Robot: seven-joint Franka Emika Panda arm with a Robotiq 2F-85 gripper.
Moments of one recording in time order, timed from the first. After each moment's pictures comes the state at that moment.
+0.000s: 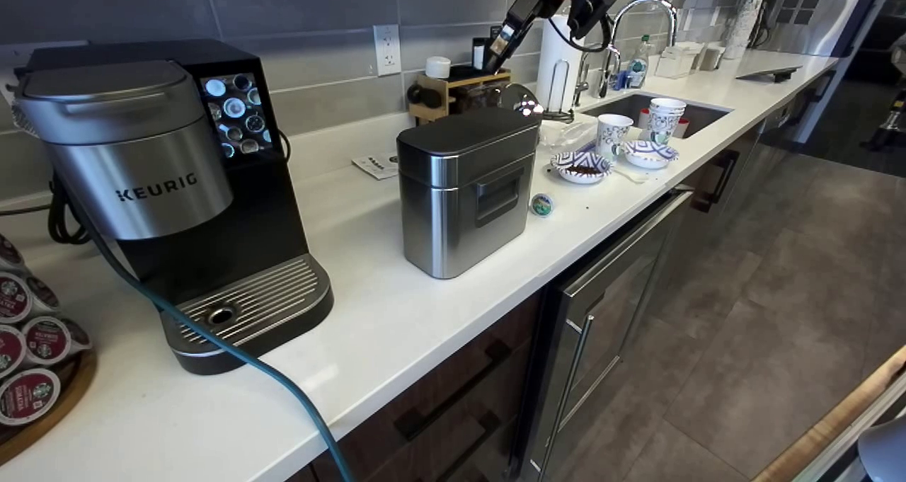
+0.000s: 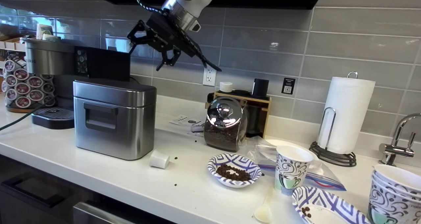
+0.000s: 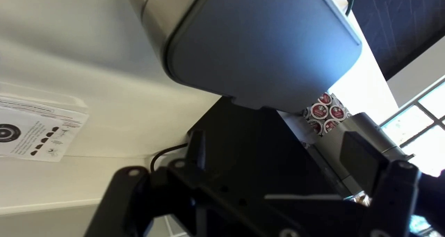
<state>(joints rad) -0.01 0.27 0.12 -1.62 0.72 1.84 -1.05</state>
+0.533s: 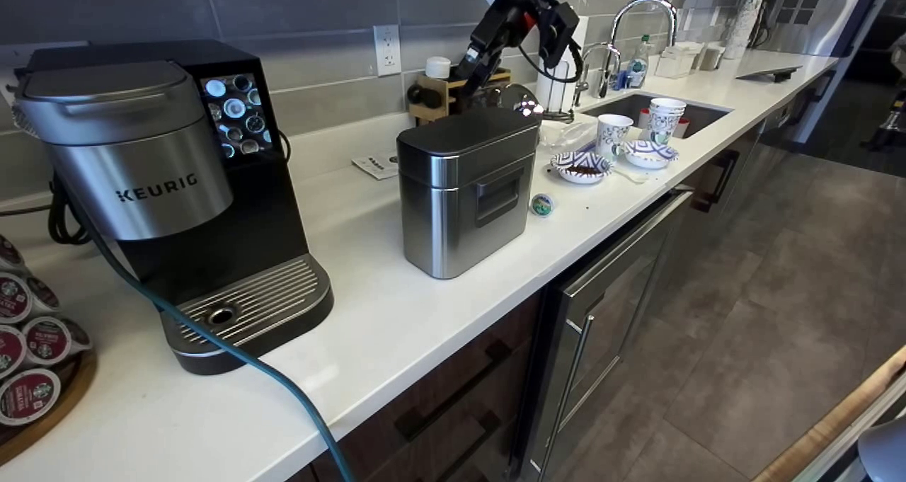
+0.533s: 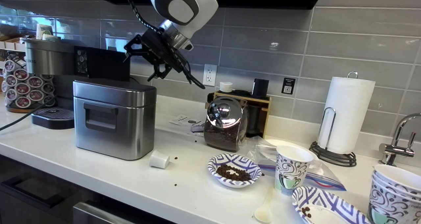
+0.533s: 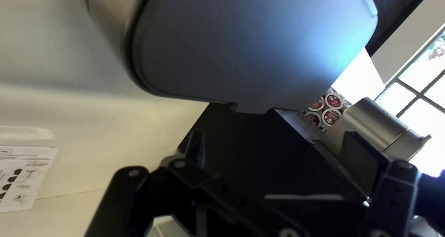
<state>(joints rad) 0.02 0.42 0.16 -1.51 0.75 1.82 -0.92</state>
